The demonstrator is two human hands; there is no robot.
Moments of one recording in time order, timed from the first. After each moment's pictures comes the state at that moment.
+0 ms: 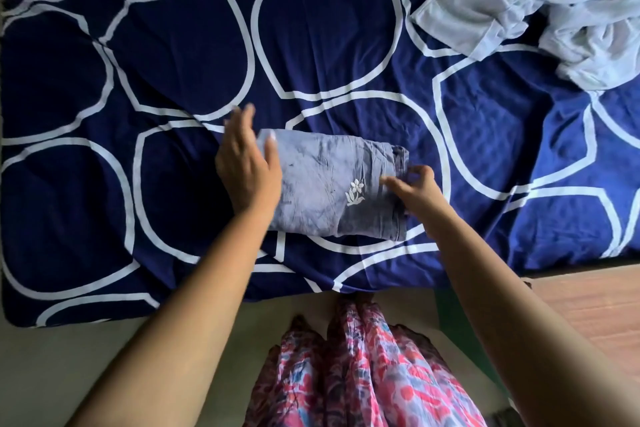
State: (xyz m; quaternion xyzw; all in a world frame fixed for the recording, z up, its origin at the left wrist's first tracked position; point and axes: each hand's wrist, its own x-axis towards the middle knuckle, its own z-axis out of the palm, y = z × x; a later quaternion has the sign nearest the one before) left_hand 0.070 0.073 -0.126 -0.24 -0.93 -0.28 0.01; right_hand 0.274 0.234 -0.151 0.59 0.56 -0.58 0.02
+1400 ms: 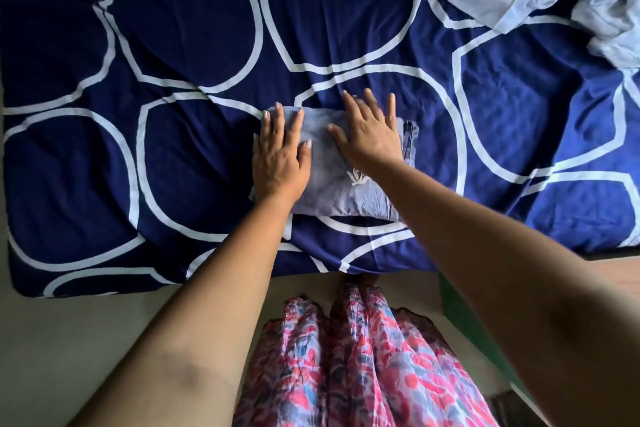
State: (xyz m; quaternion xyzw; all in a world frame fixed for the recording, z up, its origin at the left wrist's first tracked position) left_hand 0.084 0.066 -0.182 -0.36 -0.92 -0.09 -0.12; right_hand 0.174 0.216 -0.163 0.32 0.93 -0.18 0.06
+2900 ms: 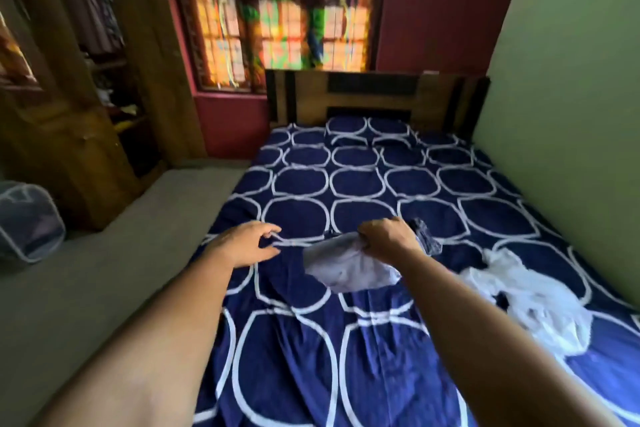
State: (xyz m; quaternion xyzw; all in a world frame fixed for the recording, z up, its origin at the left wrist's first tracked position) left_hand -0.050 -0.066 0.182 -0.38 -0.90 -0.15 -0.12; right_hand 0.123 0.167 0.211 0.16 0.99 0.04 0.01
